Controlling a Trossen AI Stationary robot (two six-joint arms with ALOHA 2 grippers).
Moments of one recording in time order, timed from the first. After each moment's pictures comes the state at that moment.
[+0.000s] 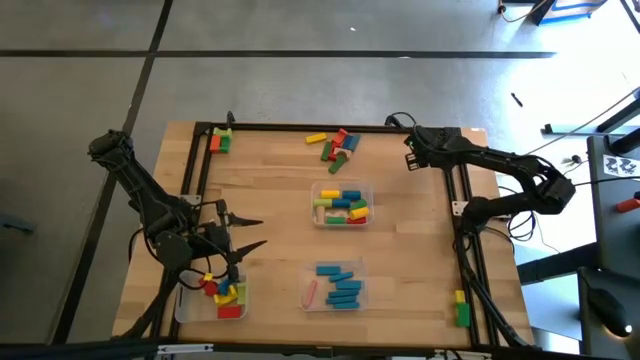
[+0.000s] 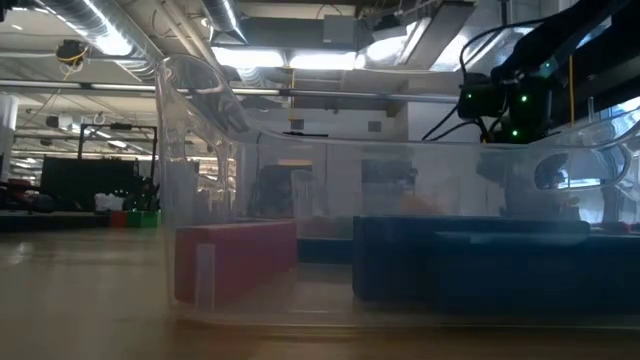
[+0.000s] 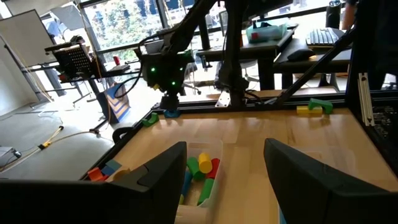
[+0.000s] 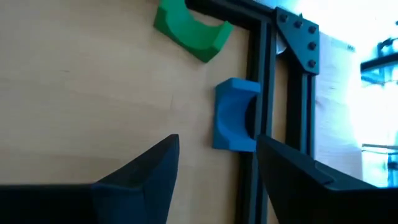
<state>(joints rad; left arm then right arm) -0.84 1.04 0.76 0.03 -1.16 -0.06 -0.75 1.29 0.73 -0.76 0.55 0.54</state>
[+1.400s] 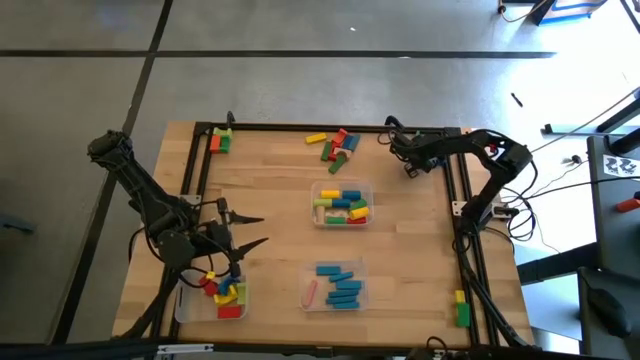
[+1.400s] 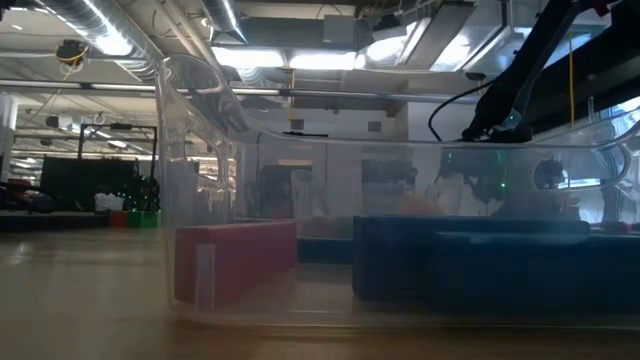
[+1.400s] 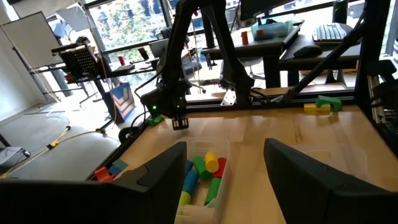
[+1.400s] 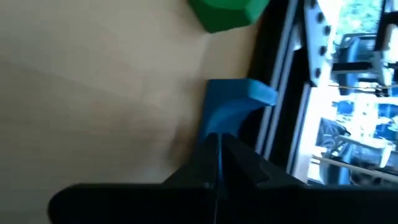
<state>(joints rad) -0.82 1.04 0.76 0.03 -1.16 -0.05 -0.79 1.71 0.76 -0.68 0.75 0.38</state>
